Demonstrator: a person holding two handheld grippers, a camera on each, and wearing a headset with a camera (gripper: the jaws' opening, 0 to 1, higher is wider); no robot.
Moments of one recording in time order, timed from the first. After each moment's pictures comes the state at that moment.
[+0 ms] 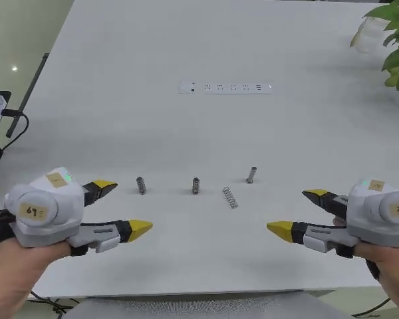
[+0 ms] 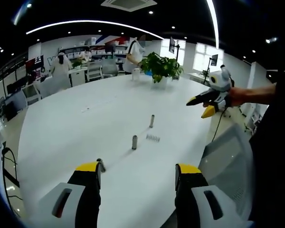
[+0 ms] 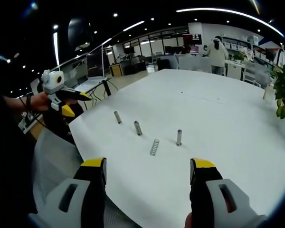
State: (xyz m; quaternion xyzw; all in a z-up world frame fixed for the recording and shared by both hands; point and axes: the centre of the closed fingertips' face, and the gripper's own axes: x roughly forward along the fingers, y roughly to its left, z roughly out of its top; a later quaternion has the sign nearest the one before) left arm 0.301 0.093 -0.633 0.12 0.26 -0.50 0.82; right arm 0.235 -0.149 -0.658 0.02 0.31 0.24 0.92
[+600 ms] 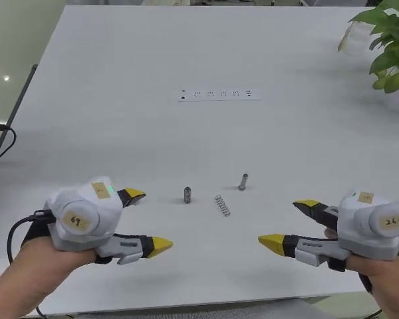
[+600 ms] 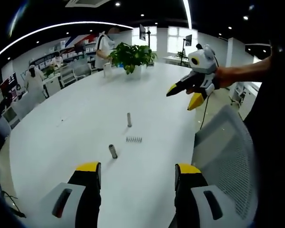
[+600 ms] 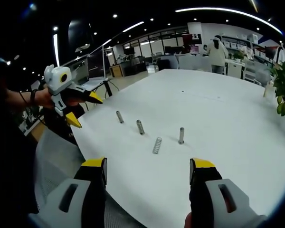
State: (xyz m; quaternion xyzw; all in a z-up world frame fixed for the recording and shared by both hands) left arm 0.284 0.030 -0.648 0.22 0.25 -0.59 0.74; right arm 0.228 -0.145 -0.661 0.03 0.31 0.25 0.92
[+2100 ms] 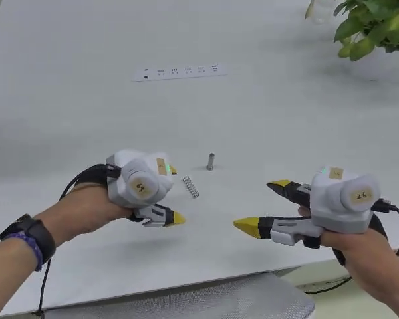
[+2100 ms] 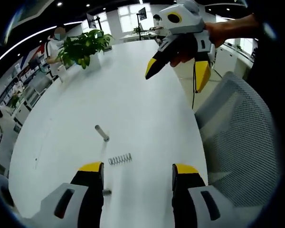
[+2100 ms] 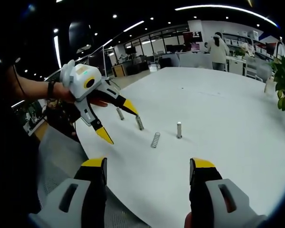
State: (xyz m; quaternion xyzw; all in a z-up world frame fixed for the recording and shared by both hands) left arm 0.286 -0.073 -0.703 0.37 0.22 -0.67 0.61; right arm 0.218 -0.162 -0.668 0.04 0.32 0.26 0.91
